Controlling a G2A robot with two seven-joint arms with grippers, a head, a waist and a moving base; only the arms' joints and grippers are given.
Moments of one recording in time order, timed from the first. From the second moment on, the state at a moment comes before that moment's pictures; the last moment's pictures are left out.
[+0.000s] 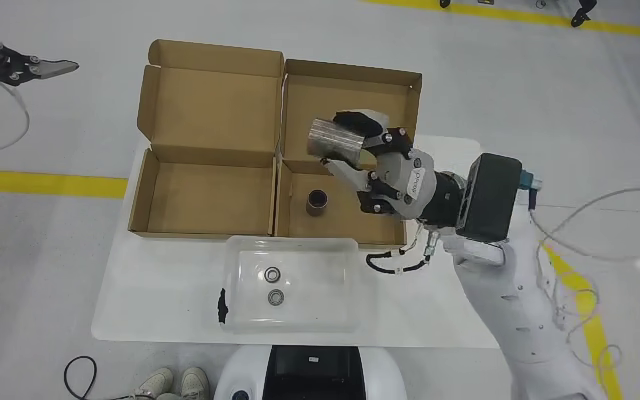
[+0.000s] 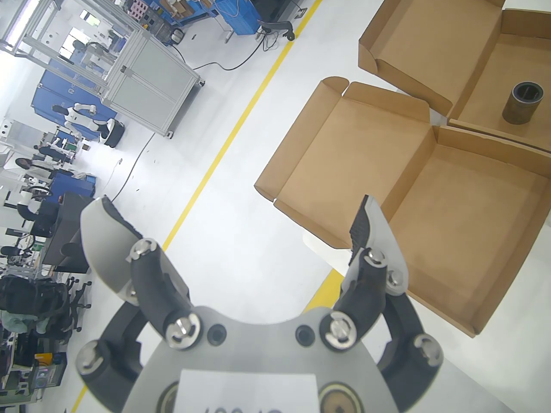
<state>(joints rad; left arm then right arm) 0.56 -0.16 -1.11 -1.50 0.89 -0.82 -0.11 -1.01 -1.26 1.13 -1.95 -1.02 -0.78 -0.21</state>
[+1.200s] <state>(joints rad) 0.56 -0.16 -1.11 -1.50 0.89 -0.82 -0.11 -1.17 -1.24 1.04 -1.71 -1.20 -0.71 0.19</state>
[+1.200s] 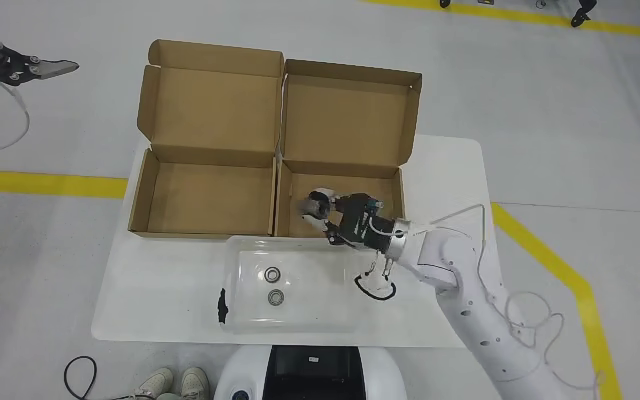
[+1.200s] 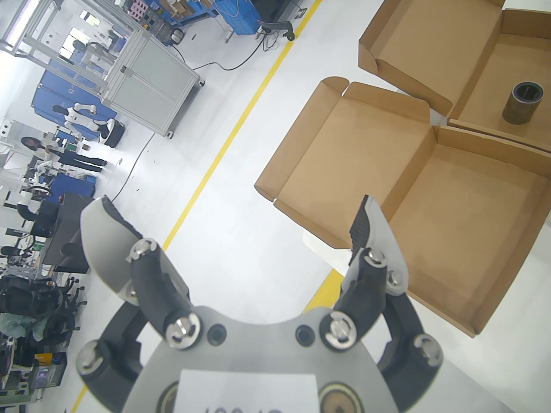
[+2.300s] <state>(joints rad) 0.56 -0.16 -1.11 -1.50 0.89 -0.82 -0.11 -0.92 -1.33 0.85 -1.30 -1.20 -0.28 0.66</state>
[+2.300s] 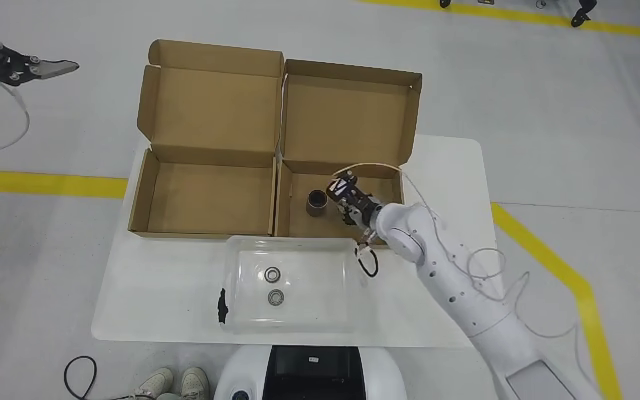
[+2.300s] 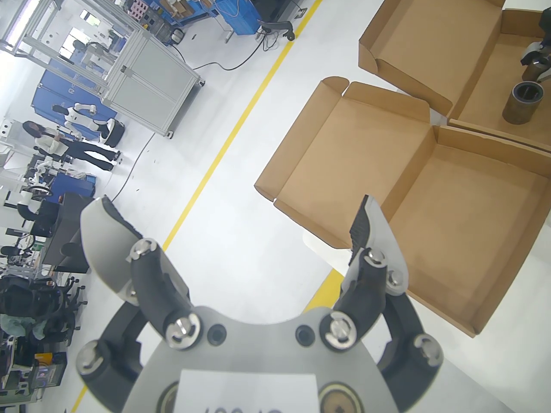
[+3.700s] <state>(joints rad) 0.56 -0.16 -1.11 -1.50 0.89 -0.82 -0.11 -1.16 -1.31 0.78 -1.77 -1.18 -0.53 0.57</state>
